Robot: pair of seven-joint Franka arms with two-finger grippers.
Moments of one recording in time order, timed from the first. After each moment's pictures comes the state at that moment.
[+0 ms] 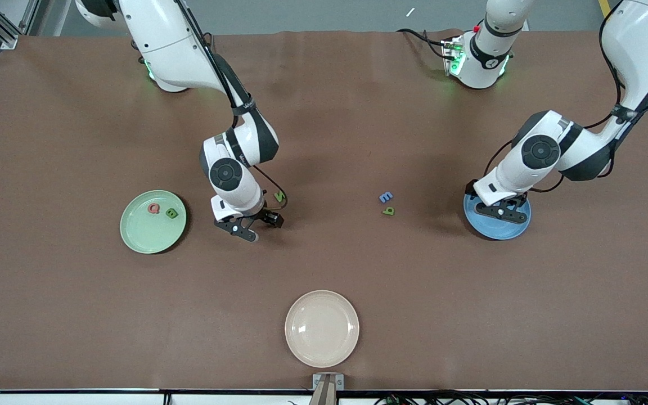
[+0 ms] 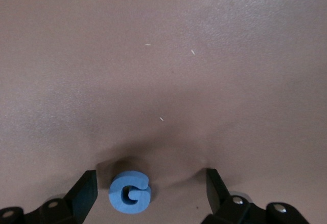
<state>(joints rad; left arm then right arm) 0.89 0.53 -1.09 -2.24 0.77 2.25 -0.43 0.70 0.64 -0.16 -1.87 0.23 2.50 0.82</state>
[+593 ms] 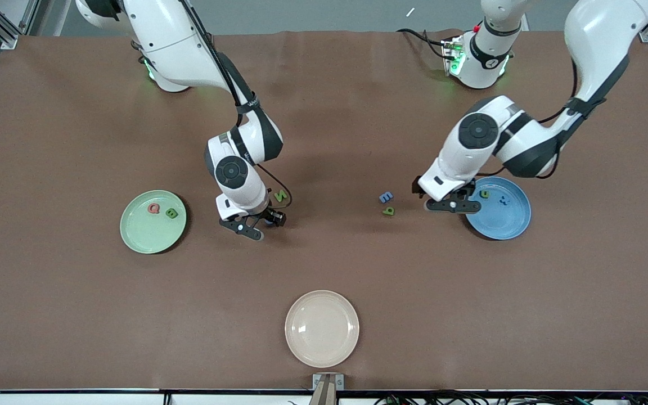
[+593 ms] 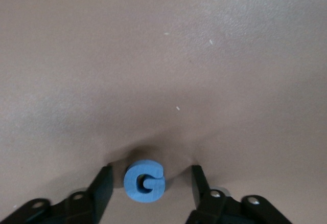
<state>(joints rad) 0.57 0.57 -1.11 -2.07 0.69 2.18 -0.91 0.72 0.64 -0.16 -1.86 0.23 2.50 0.82</state>
